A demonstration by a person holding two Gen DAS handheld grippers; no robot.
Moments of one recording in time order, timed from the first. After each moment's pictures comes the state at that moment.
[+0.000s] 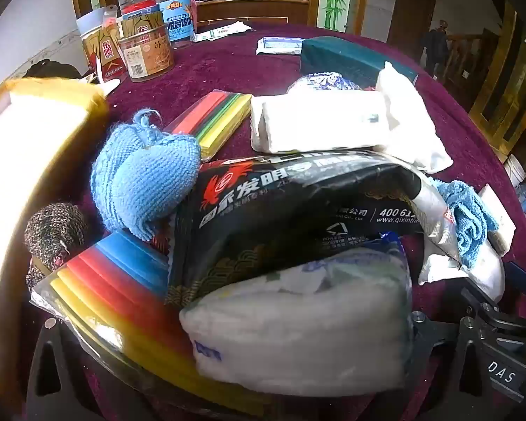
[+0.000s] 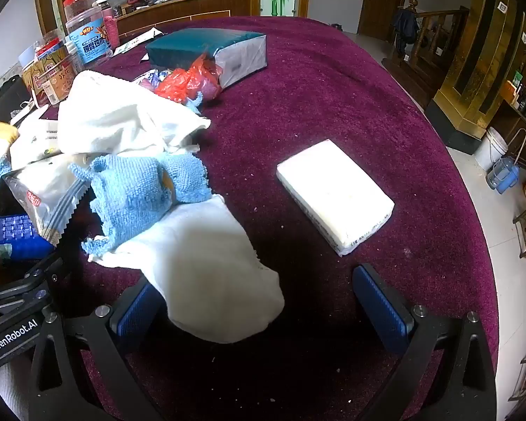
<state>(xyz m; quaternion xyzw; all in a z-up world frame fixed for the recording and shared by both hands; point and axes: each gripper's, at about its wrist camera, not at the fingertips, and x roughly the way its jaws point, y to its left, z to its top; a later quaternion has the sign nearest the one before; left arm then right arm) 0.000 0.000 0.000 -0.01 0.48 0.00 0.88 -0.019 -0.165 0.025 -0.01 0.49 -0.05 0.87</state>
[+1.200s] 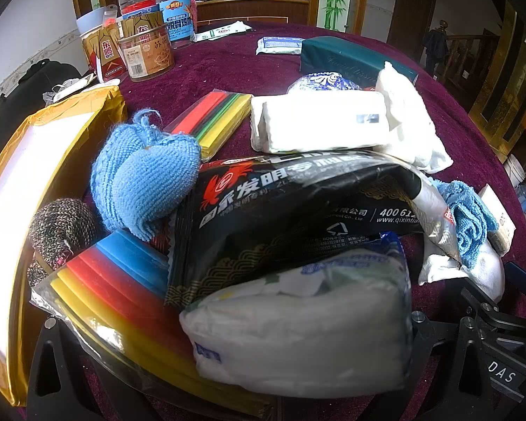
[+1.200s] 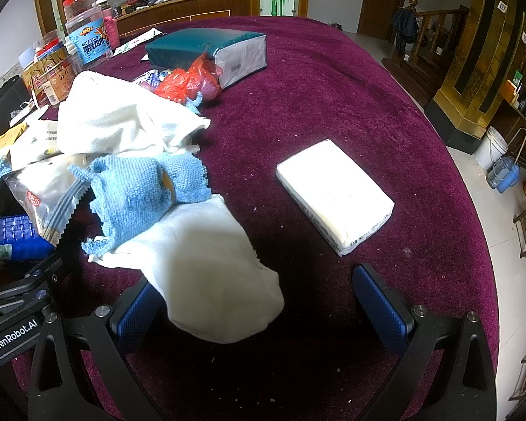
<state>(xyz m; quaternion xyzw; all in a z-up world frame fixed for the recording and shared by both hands) 0.000 0.000 0.000 -0.01 0.48 0.00 0.88 -0.020 -0.166 0.024 -0.01 0.49 -0.05 0.87</state>
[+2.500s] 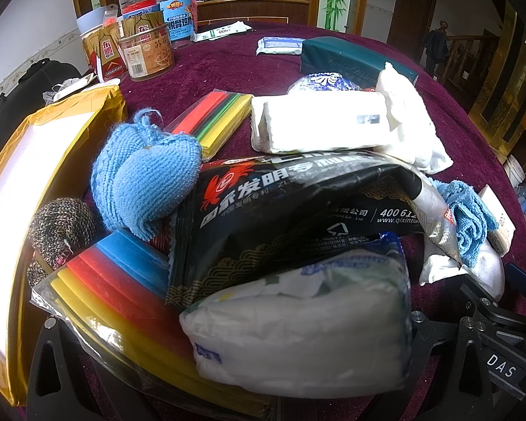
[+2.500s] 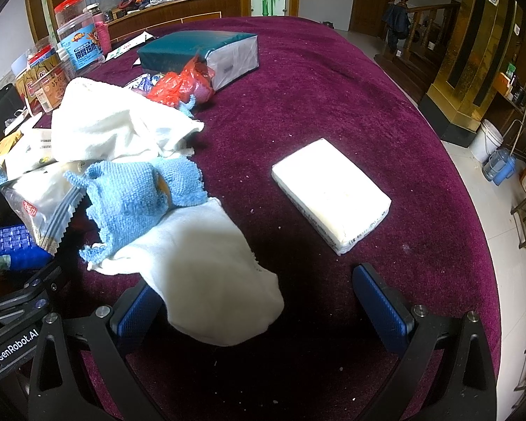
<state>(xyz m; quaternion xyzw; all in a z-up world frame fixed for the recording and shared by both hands) 0.000 0.000 0.000 -0.01 0.48 0.00 0.88 -0.016 -0.164 0.022 0.00 0.49 -0.06 0.87</state>
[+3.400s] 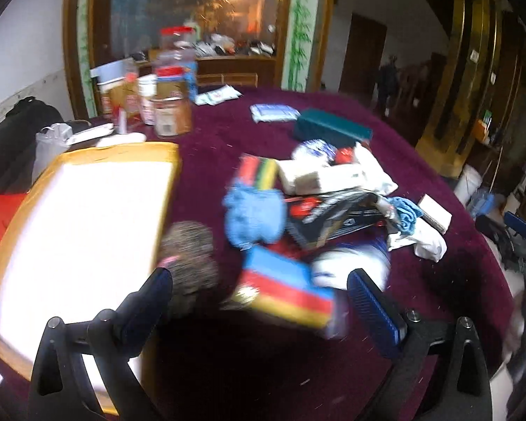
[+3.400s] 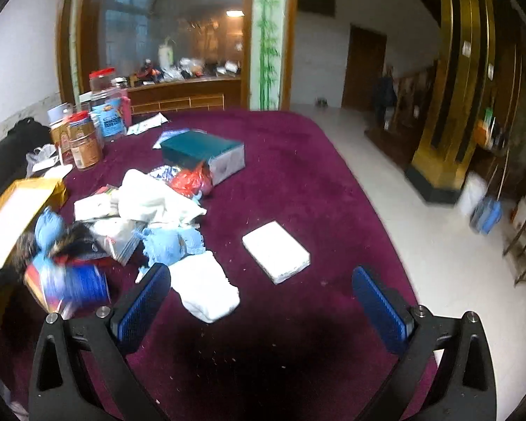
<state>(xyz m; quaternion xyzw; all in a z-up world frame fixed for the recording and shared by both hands) -0.088 0.105 0.065 -0.02 0.37 -0.09 0.92 -0.095 -0.180 0.099 -0.01 0.34 -0.06 0.94</state>
